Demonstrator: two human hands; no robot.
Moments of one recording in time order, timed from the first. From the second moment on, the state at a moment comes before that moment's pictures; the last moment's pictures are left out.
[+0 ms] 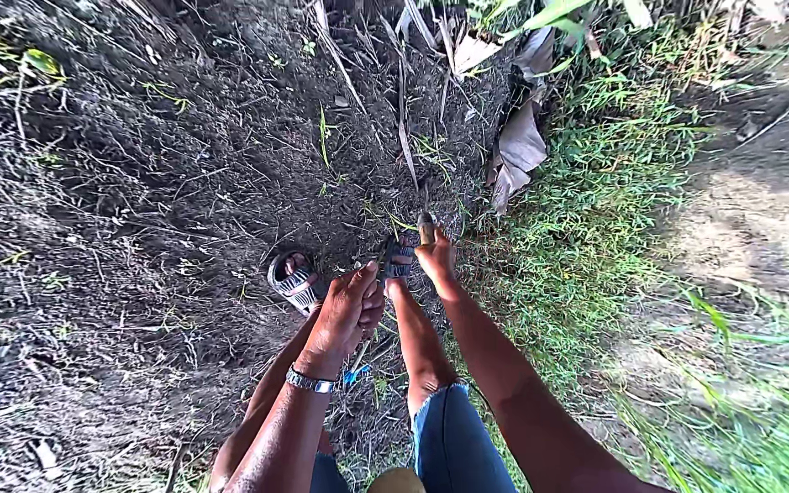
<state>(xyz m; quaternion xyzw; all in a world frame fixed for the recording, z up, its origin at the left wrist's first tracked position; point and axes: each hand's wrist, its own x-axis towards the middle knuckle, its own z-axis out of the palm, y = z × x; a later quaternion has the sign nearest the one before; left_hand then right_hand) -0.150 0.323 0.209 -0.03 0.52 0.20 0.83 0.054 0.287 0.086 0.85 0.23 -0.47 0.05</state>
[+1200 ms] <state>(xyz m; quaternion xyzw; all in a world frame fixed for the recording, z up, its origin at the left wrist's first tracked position) -0.210 0.270 0.260 -0.08 0.51 0.46 0.72 -0.167 0.448 0.247 0.42 0.75 -0.30 0.42</state>
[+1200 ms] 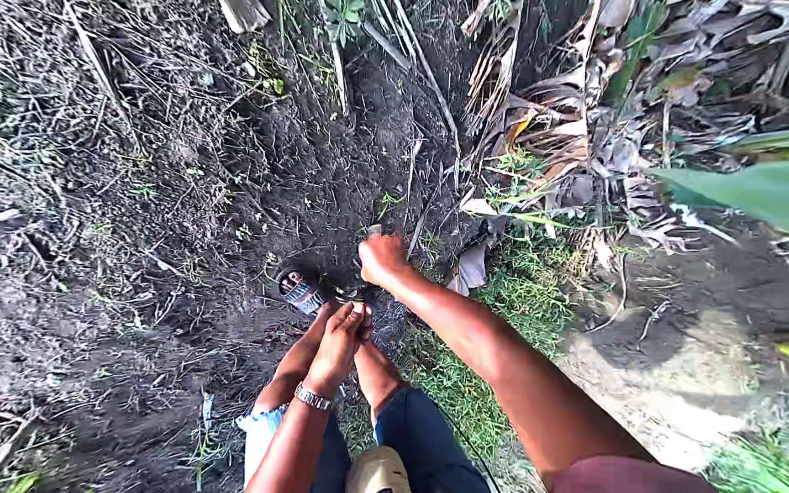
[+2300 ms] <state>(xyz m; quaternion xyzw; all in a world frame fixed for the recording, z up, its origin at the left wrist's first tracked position) -0.196 0.360 0.142 -0.21 0.58 0.37 0.70 -0.067 0.515 0.229 0.11 0.79 -0.28 0.53</state>
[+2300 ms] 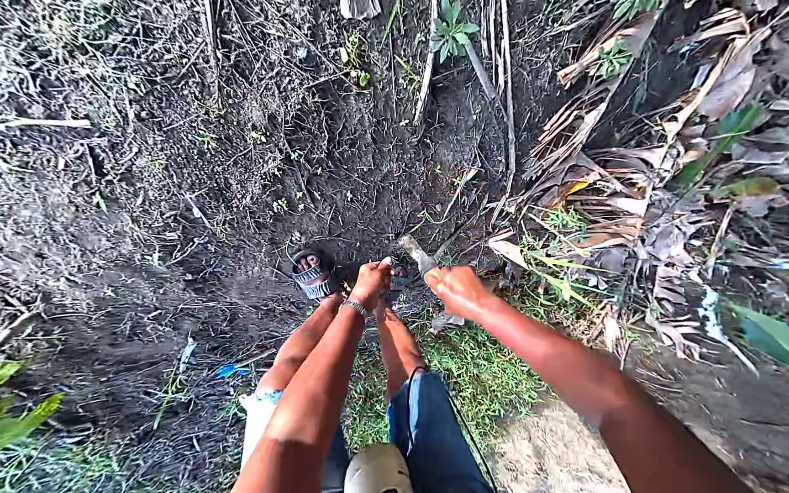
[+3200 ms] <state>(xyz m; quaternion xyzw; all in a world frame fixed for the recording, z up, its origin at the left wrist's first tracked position) -0.156 0.396 0.087 -0.19 0.66 0.26 0.68 -0.019 0.465 0.225 0.23 0.79 -0.32 0.47</state>
